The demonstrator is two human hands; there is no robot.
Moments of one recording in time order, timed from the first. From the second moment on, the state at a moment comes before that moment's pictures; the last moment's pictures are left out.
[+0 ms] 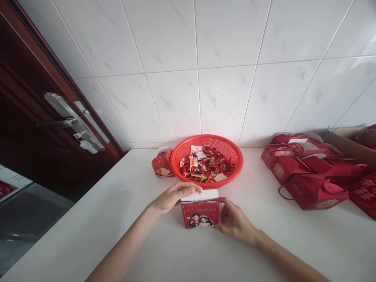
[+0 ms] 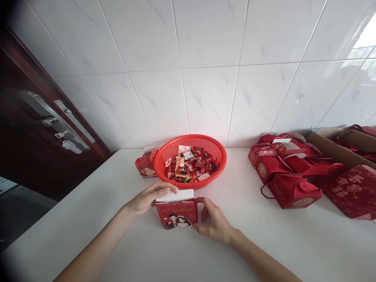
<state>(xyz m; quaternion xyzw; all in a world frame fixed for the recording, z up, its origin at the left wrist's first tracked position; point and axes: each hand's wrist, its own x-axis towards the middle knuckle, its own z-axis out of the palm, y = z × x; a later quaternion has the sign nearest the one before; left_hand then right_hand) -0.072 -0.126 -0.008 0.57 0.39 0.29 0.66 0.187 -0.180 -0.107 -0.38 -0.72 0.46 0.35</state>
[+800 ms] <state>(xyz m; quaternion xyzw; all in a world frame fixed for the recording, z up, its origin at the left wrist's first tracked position) -0.014 0.003 0.006 0.80 0.52 -0.22 0.19 0.189 -0.177 -0.110 -0.38 -0.71 0.47 0.36</state>
